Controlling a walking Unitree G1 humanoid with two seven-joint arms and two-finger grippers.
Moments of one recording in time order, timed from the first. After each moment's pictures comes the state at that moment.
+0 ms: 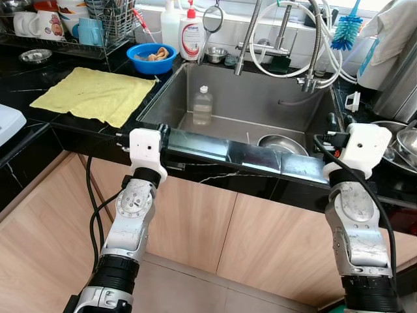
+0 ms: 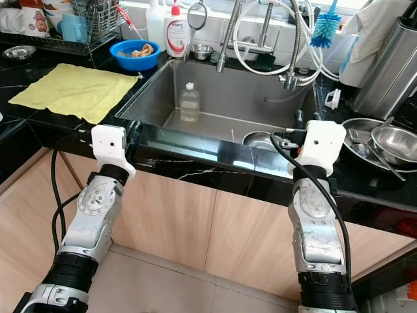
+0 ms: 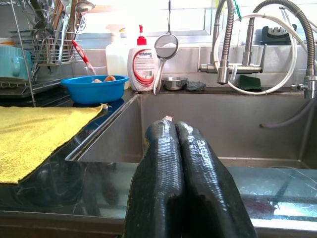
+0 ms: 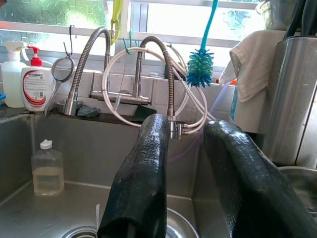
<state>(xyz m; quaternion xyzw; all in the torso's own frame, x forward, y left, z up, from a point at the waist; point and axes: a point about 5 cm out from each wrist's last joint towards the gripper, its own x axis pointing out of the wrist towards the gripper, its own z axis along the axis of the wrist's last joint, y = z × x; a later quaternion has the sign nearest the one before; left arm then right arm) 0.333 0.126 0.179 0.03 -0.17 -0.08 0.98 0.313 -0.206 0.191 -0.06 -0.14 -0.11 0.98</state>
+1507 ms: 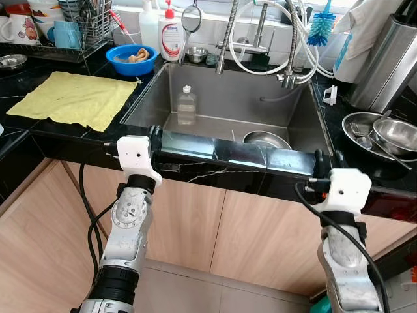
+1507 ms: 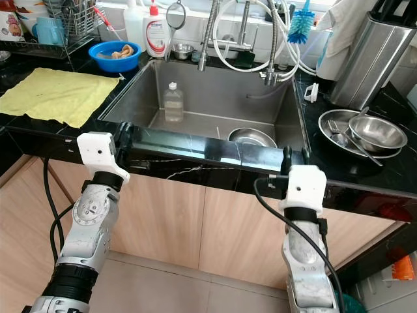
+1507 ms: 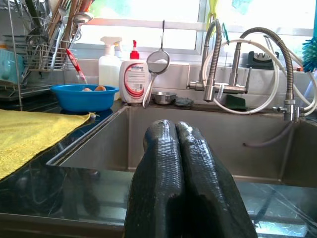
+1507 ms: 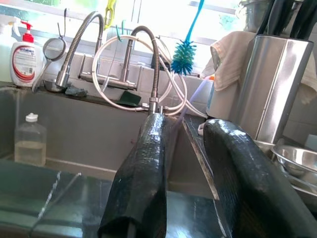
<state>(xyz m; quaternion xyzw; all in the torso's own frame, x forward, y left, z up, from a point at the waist) 0.321 0.136 0.174 -0.01 -0.20 -0.05 0.98 0.276 -0.191 0.148 -0.11 -0.15 -0.10 0.98</state>
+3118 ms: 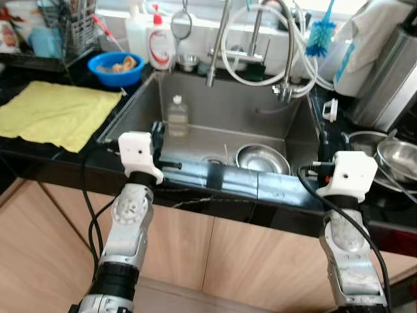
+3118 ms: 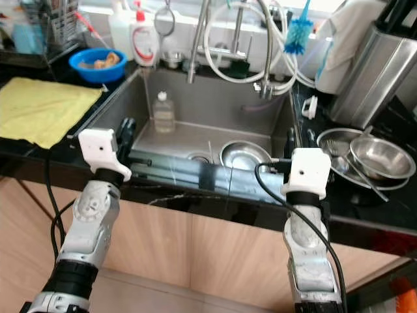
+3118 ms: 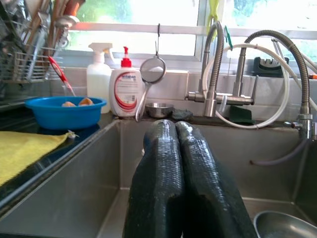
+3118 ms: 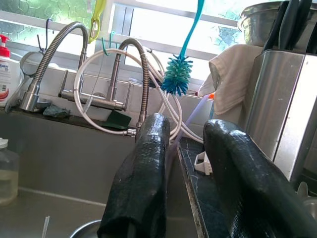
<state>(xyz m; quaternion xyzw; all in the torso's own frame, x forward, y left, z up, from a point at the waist) 0.324 0.135 0.180 -0.01 -0.21 -0.06 0.98 0.286 -0.195 0.164 -0.12 -0.17 -0.11 0.97</state>
